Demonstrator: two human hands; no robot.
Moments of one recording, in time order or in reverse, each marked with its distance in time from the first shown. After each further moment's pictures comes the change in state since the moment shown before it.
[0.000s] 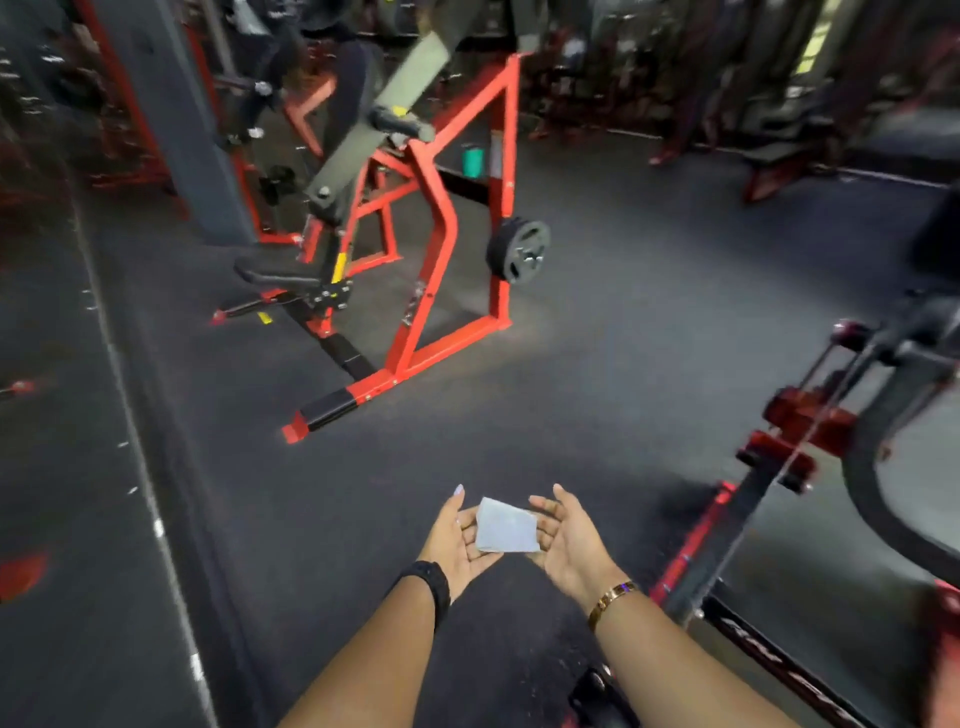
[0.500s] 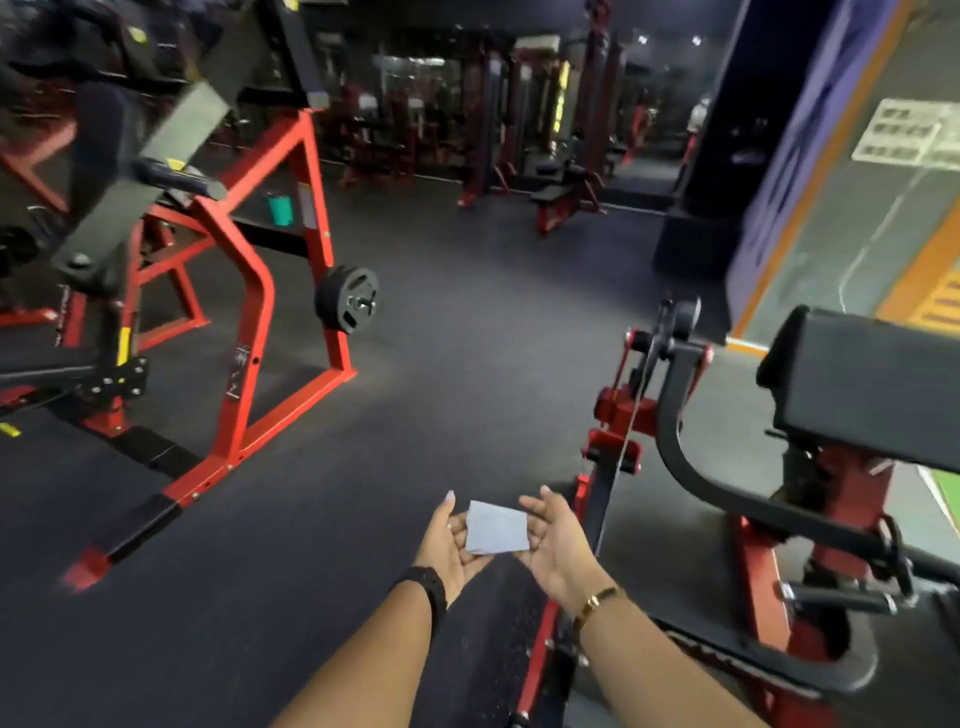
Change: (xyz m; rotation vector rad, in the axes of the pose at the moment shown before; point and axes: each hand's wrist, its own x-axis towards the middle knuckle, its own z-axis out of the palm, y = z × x) left_hand 0.045 0.013 0.138 0.115 -0.278 -0.113; right_hand -0.023 -0.083 -0.065 0.220 0.261 -0.293
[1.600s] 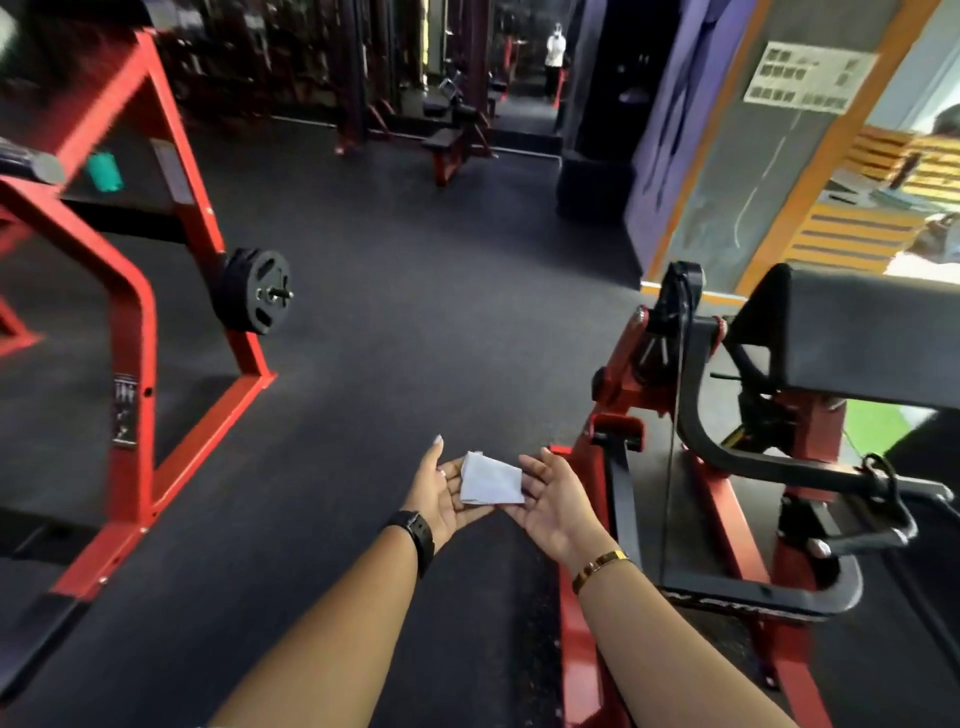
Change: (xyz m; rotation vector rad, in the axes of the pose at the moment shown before) left_hand 0.157 0.205 -0.070 0.173 -0.290 -0.172; right_hand 0.141 -0.013 0.172 0.207 0.173 -0.075
